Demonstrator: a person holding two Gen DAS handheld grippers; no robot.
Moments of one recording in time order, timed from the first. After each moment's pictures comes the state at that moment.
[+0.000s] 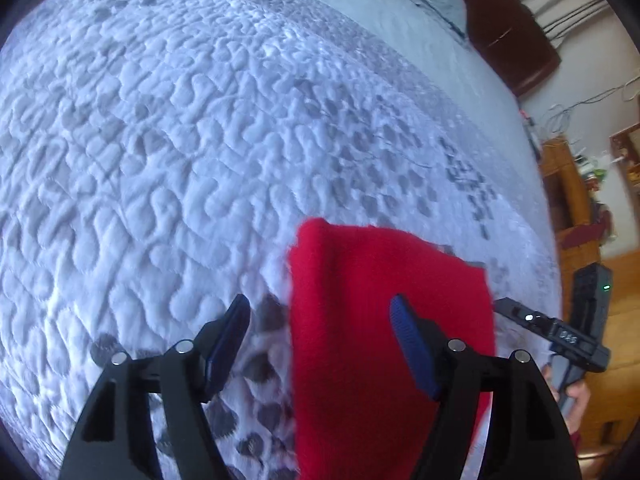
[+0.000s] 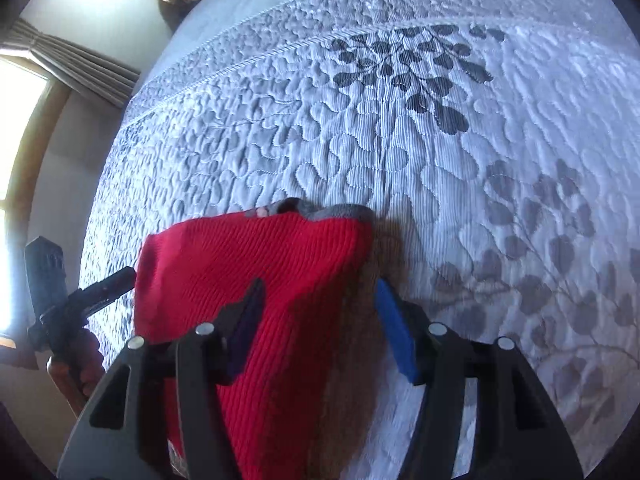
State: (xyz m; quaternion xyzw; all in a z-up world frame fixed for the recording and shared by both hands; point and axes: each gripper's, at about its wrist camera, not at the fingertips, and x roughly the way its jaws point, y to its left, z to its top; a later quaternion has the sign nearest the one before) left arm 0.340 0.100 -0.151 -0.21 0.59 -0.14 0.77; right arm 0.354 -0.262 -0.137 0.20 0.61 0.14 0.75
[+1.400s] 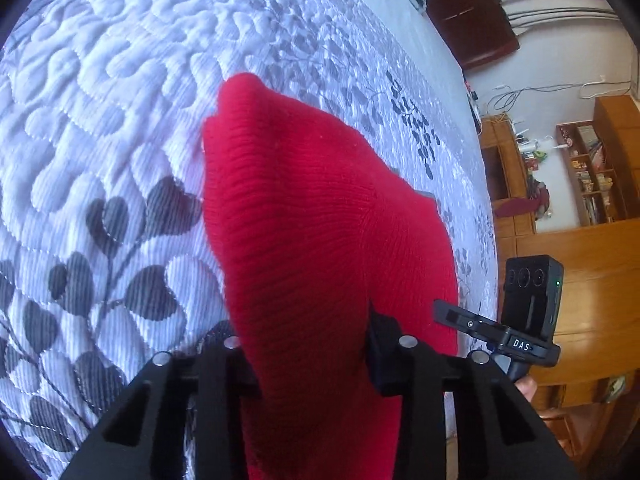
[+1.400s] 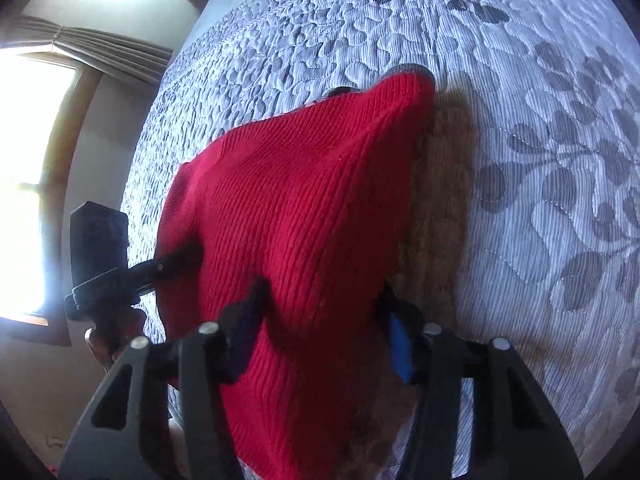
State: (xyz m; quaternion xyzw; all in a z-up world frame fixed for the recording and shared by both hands) left arm 0.310 0.067 -0.200 -0.27 0.60 -0.26 0.70; right arm 0.310 -0.229 -0.170 0.25 0.62 0.21 0.71
